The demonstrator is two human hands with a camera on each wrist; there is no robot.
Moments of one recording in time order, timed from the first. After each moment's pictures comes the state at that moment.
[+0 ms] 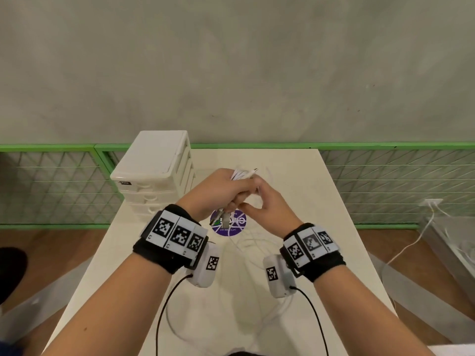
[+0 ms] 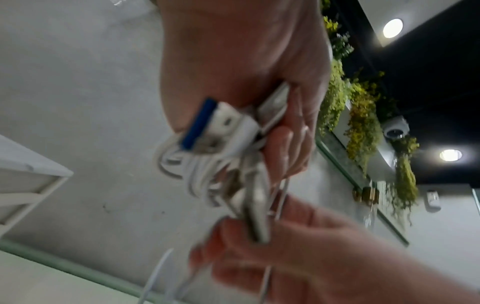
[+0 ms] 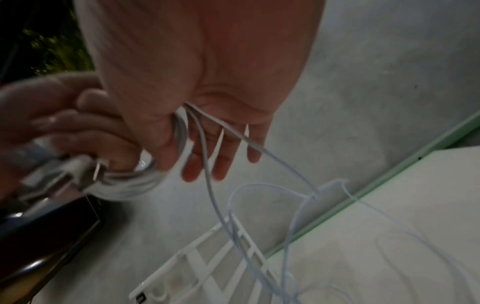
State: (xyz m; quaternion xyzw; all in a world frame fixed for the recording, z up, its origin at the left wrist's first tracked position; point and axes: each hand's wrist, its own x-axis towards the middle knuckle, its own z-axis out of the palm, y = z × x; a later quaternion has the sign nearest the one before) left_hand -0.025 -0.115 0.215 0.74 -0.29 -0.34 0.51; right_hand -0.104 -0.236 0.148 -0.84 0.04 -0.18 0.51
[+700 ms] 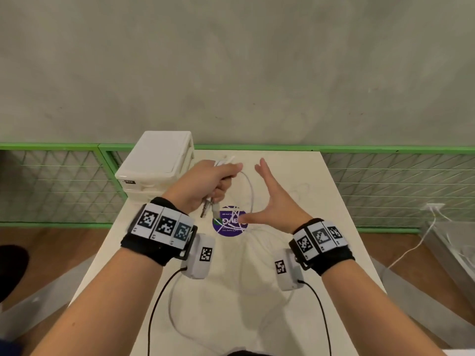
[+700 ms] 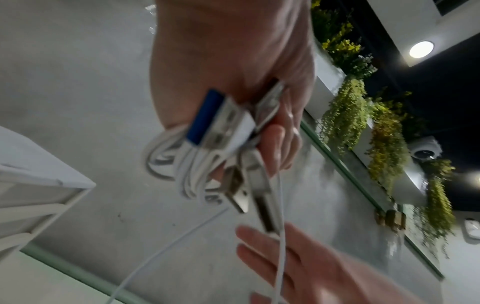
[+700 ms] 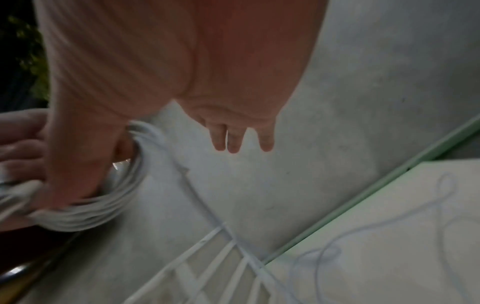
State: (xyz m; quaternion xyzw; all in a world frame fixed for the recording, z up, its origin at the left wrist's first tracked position) left_hand -0.008 -0.096 0.228 0.71 -0.22 -0.34 0.58; right_hand -0.103 -0.251 0.152 -0.86 0.08 -0.07 0.50
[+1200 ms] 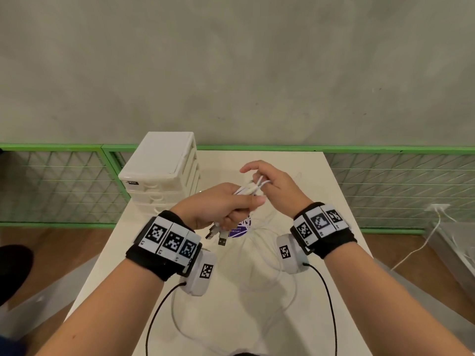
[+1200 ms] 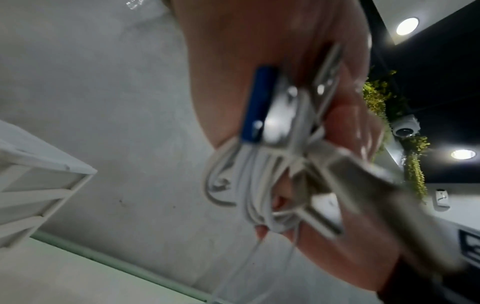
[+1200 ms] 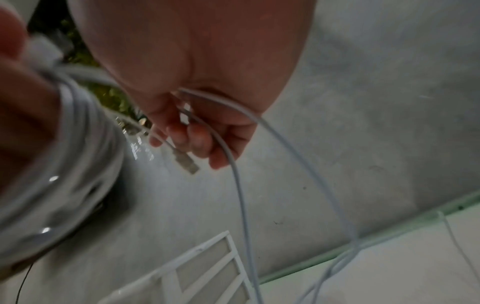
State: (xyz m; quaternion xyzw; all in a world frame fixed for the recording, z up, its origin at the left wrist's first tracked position) left_hand -0.031 -0.090 0.219 0.68 -0.33 -0.47 0.46; right_hand -0.087 -0.251 0.180 -0.83 0.00 -0.17 0.52
